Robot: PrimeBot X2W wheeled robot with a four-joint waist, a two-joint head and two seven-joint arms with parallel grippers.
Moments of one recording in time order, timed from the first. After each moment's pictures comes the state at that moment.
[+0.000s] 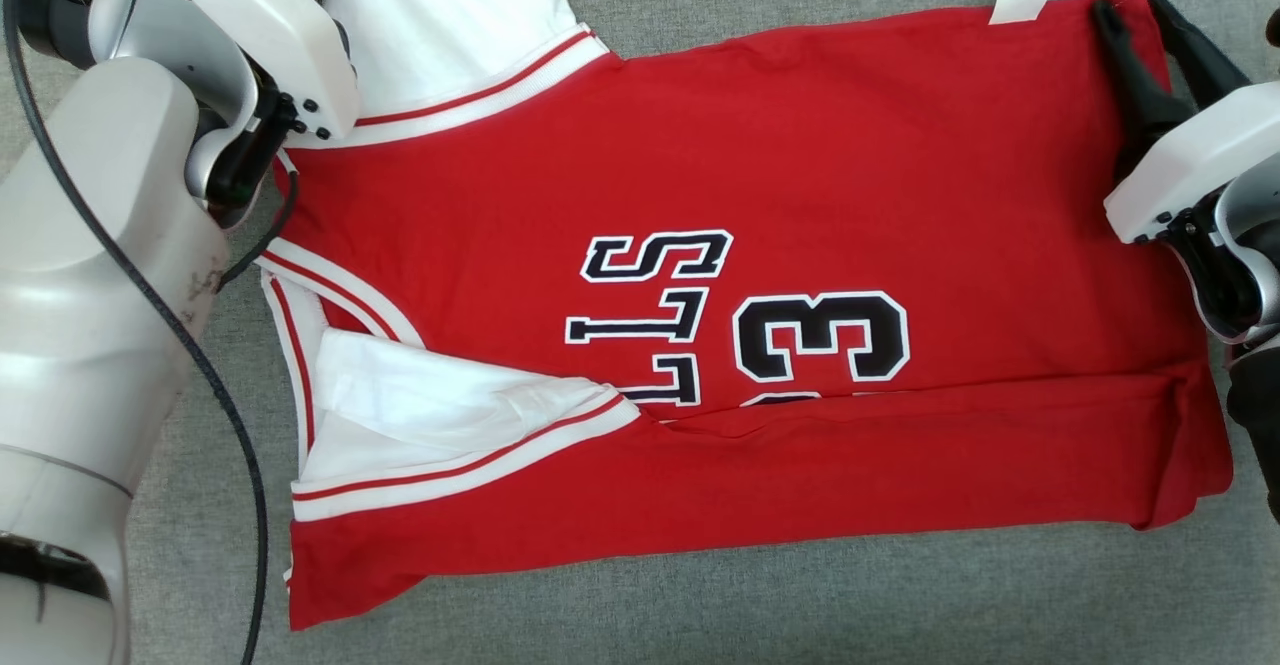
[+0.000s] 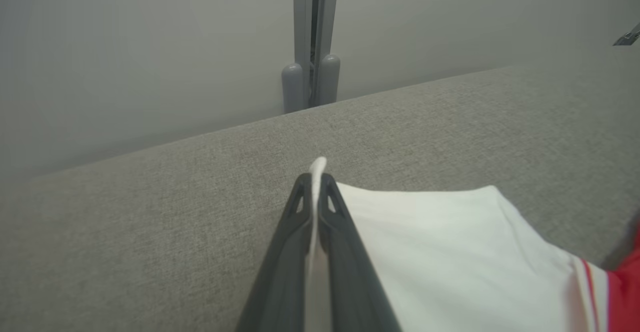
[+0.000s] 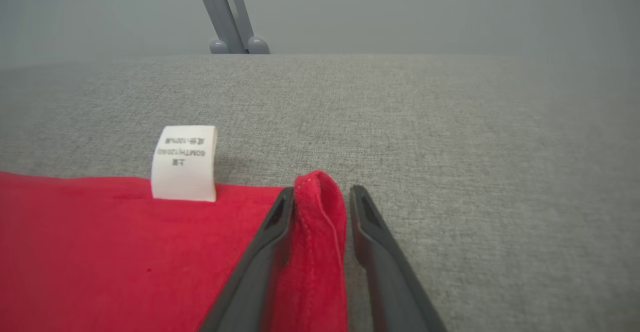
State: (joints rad) left arm -1.16 0.28 -0.65 0.86 -0.69 -0.13 -0.01; right arm -0.81 -0.33 0.24 0.54 0.46 0.13 0.05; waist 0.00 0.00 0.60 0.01
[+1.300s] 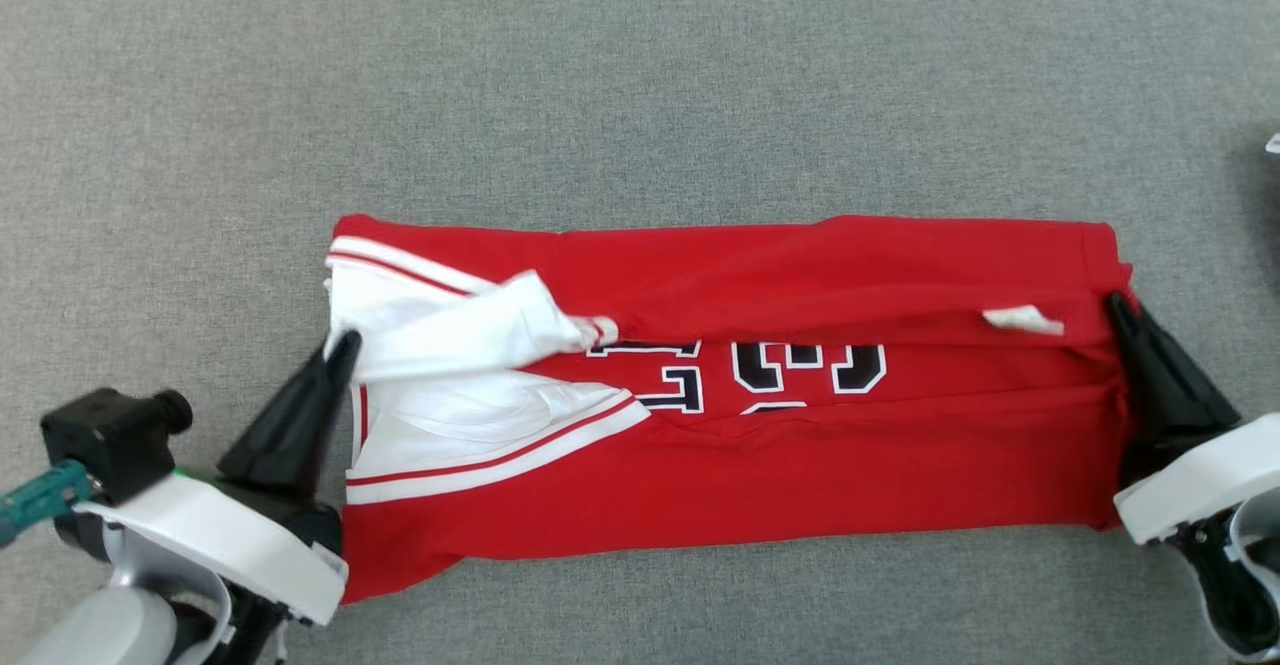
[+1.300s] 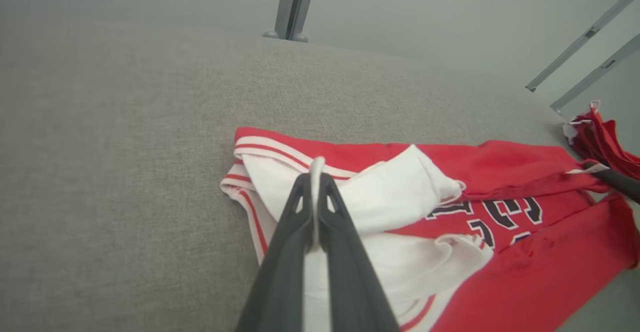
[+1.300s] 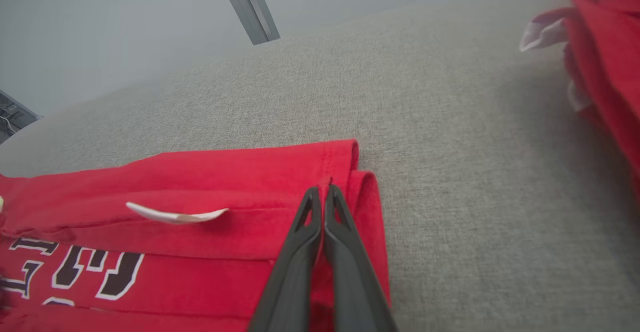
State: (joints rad) left arm -0.22 0.69 -0.55 -0.22 -0.96 0.19 -0.11; right arm -0.18 -0.31 0.06 0.06 0.60 0.13 0.07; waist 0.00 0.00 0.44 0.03
